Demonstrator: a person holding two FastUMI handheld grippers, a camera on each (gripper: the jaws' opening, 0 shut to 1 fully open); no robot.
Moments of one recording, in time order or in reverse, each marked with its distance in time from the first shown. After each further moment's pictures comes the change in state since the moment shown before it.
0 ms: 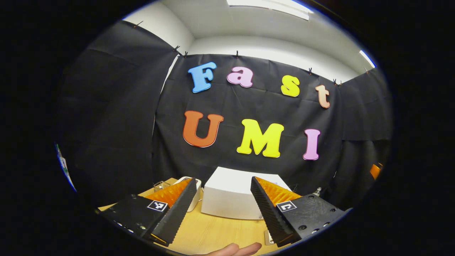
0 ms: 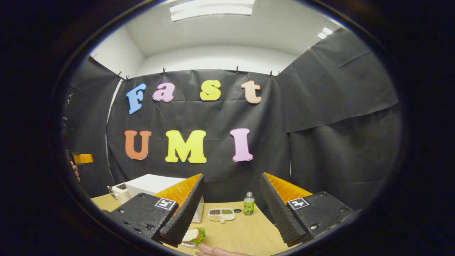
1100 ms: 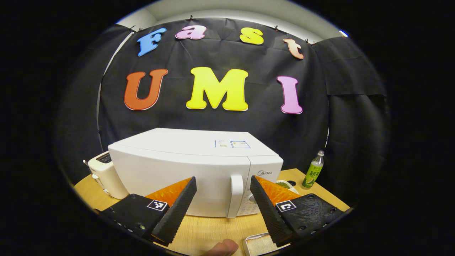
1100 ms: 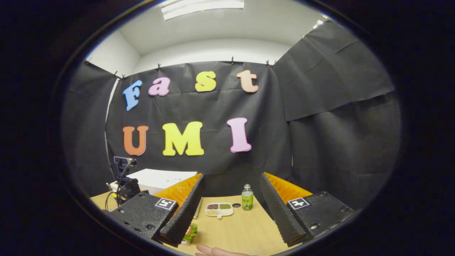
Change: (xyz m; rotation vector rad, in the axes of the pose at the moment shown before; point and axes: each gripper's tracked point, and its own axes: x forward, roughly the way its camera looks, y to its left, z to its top) left arm 0.171 -0.165 -0.247 0.167 0.231 -0.200; right arm 0.021 -0.044 -0.041 0.037 0.047 0.001
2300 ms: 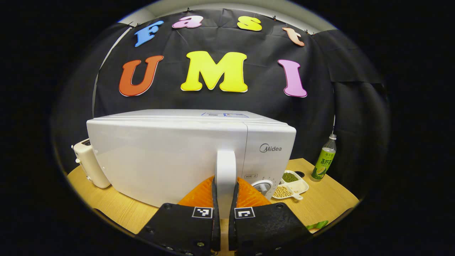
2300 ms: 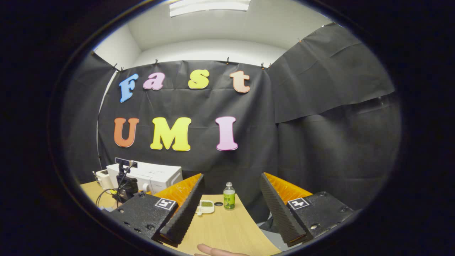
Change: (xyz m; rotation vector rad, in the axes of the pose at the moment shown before) left arm 0.026 -0.011 -0.046 -0.017 0.022 0.008; right arm -0.002 -0.049 -0.032 -0.060 -0.009 -0.058
